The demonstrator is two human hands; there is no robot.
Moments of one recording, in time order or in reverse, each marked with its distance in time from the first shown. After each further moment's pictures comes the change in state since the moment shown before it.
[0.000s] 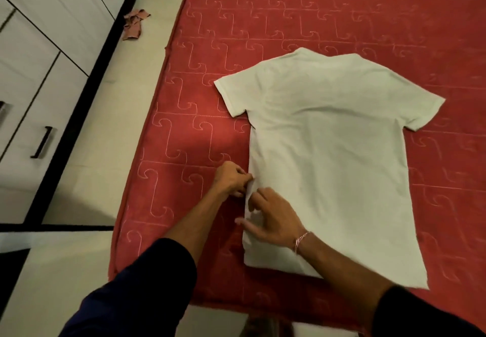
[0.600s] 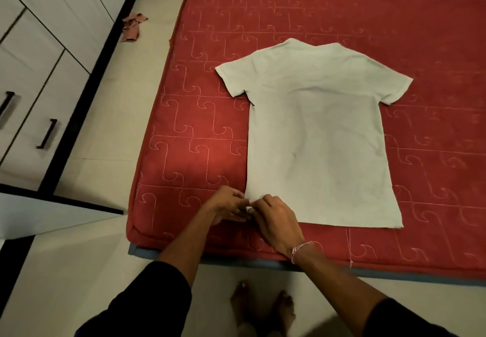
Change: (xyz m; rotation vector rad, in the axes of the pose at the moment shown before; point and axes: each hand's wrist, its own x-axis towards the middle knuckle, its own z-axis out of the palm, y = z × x) left_hand -0.115 -0.102 0.010 -0.154 -0.328 -0.112; right_hand -0.108 -0.056 0.044 -0.173 0.040 0.180
